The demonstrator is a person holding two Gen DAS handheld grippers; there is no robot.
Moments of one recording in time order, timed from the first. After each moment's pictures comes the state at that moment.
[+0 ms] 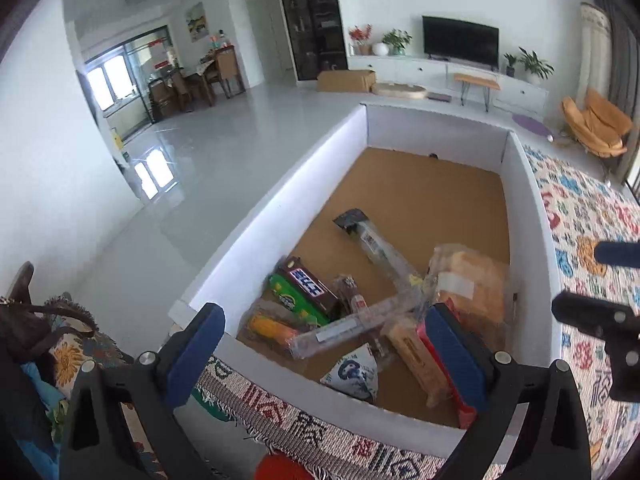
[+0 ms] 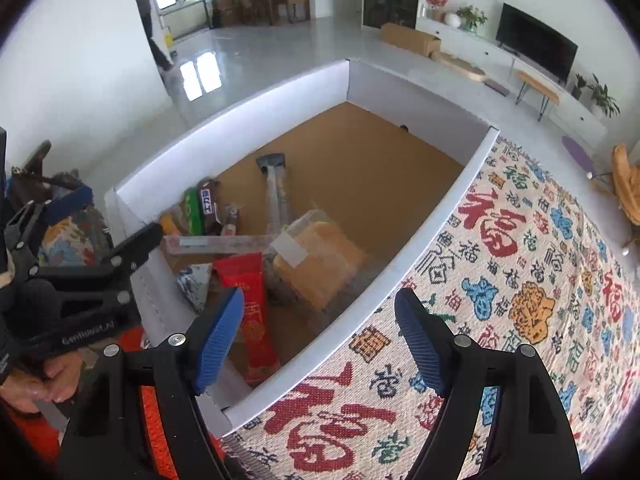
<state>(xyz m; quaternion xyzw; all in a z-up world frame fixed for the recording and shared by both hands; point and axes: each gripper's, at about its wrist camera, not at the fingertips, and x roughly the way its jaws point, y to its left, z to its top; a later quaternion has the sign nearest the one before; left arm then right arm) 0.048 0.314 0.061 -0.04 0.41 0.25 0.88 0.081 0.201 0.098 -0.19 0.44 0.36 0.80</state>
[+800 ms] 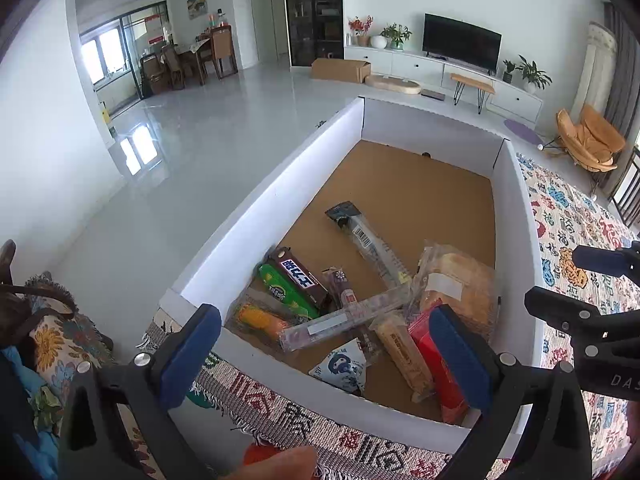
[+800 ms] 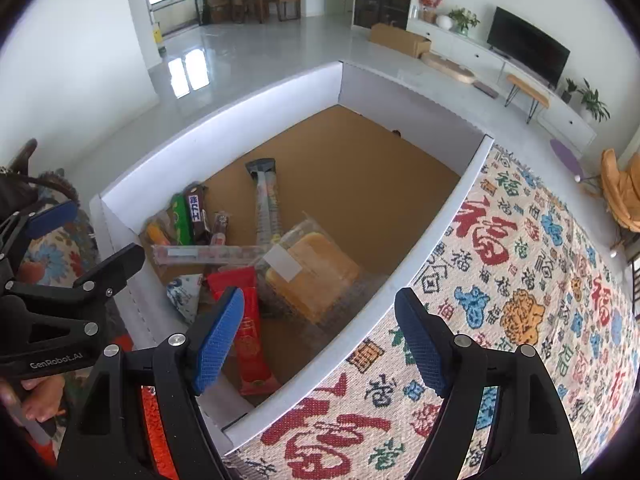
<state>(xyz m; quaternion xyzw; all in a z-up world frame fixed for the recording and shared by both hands) 0.047 0.333 0.070 -0.09 0.42 0.23 0.88 0.085 0.217 0.097 -0.21 0.44 0.34 0.81</state>
